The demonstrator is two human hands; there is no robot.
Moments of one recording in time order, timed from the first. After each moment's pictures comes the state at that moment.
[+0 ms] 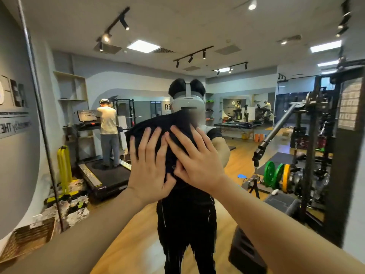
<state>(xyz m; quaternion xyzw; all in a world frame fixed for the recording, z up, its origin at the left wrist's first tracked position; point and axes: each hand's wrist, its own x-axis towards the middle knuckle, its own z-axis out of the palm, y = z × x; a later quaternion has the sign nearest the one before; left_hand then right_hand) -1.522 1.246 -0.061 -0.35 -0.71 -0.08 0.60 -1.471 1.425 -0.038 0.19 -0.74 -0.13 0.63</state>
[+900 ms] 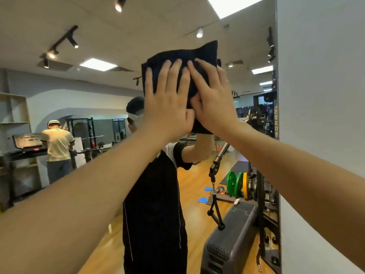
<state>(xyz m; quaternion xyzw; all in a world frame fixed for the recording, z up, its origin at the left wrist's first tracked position) -1.446 1.464 0.141 -0.35 -0.70 -0.08 0.62 -1.403 1.612 0.142 0.06 -0.70 -0.07 0.71</state>
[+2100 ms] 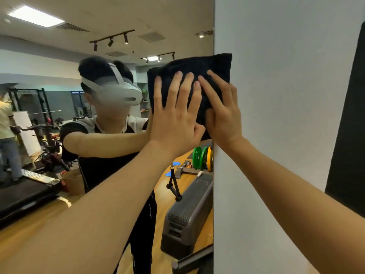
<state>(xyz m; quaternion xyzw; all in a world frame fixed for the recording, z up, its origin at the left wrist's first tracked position) -1.389 1.646 0.023 -0.42 -0.66 -0.09 0.62 -1.336 1.801 0.014 0.05 -0.69 -0.07 0.72</state>
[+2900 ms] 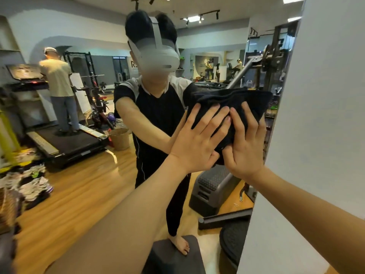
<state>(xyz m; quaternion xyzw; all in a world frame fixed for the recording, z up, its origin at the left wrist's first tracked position) -1.429 1.540 -0.111 -0.51 -0.65 0.01 0.56 -1.351 1.698 -0.146 0.02 -0.78 -0.02 0.62</state>
